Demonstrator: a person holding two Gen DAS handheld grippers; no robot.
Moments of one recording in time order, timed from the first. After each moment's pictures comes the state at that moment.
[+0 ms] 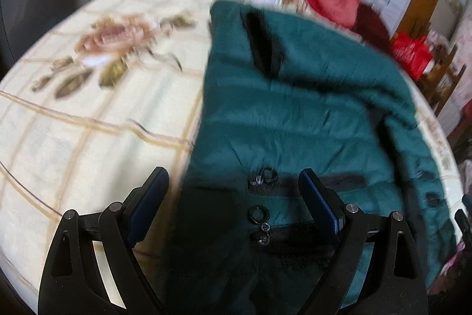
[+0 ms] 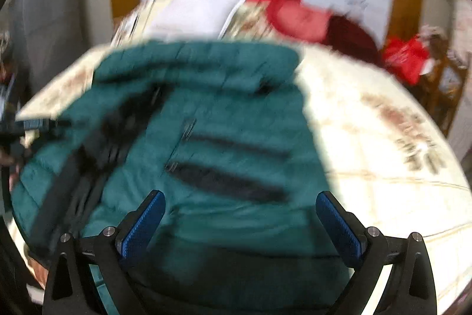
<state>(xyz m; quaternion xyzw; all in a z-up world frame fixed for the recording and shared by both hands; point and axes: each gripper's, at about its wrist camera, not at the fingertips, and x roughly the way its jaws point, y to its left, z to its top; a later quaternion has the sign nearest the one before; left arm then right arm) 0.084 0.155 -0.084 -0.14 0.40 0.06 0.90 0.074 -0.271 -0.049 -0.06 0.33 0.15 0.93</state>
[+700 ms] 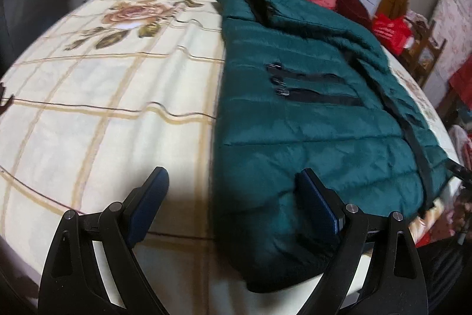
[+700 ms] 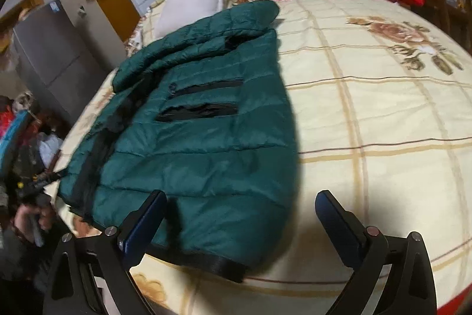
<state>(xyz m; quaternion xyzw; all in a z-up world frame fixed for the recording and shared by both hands) -0.027 0.154 -0.104 -0.12 0.43 0.01 0.90 0.063 -0.350 -0.096 0.09 0.43 0.27 0.86</state>
